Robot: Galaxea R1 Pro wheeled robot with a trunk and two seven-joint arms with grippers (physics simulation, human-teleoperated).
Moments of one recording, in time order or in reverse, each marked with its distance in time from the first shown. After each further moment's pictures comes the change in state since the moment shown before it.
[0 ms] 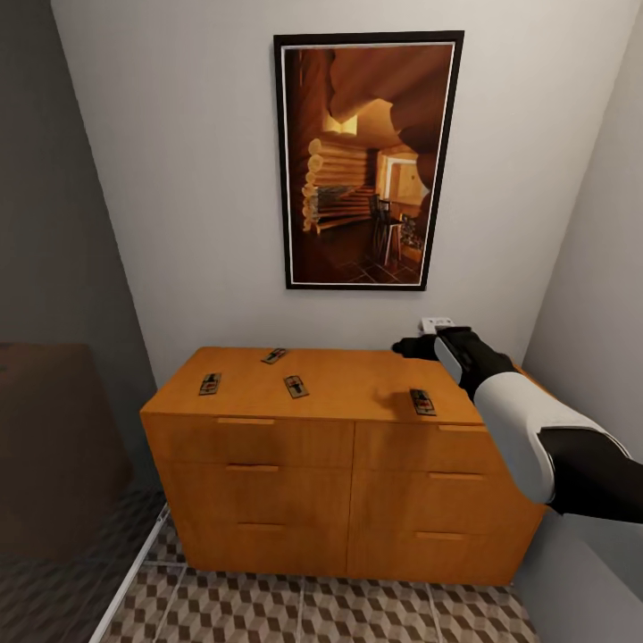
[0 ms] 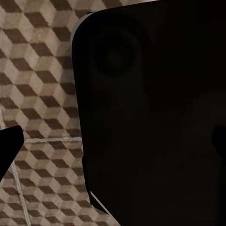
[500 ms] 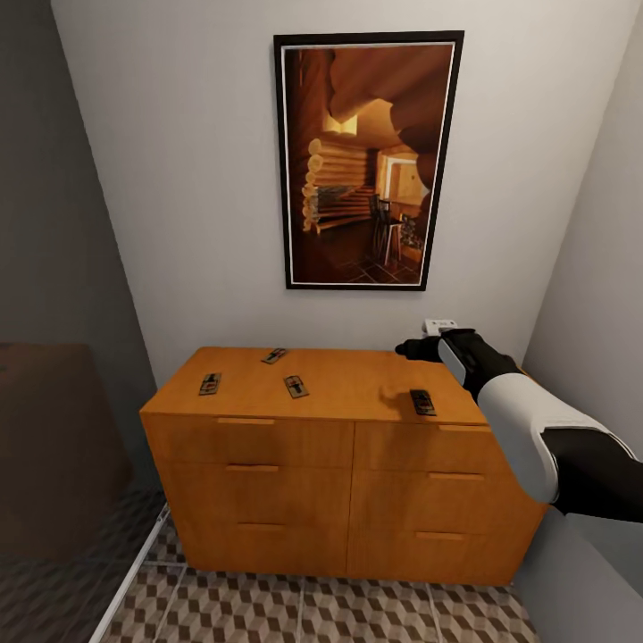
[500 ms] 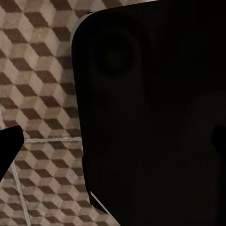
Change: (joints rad) left arm 0.000 0.000 0.000 0.000 0.000 0.000 0.000; right arm 0.001 -0.014 0.000 0.013 0.000 -0.007 0.008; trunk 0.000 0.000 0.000
